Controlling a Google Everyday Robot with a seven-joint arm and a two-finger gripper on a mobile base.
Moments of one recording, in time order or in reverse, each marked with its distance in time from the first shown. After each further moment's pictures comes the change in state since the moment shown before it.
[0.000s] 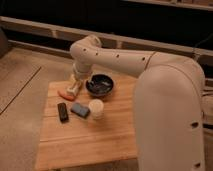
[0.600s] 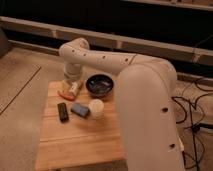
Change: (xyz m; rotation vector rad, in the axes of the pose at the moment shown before) arm -0.025 0.057 0.024 -0.118 0.052 -0.467
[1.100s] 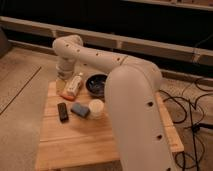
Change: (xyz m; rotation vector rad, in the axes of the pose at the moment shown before) arm -0.029 0.013 0.000 -0.077 -0.021 -0.252
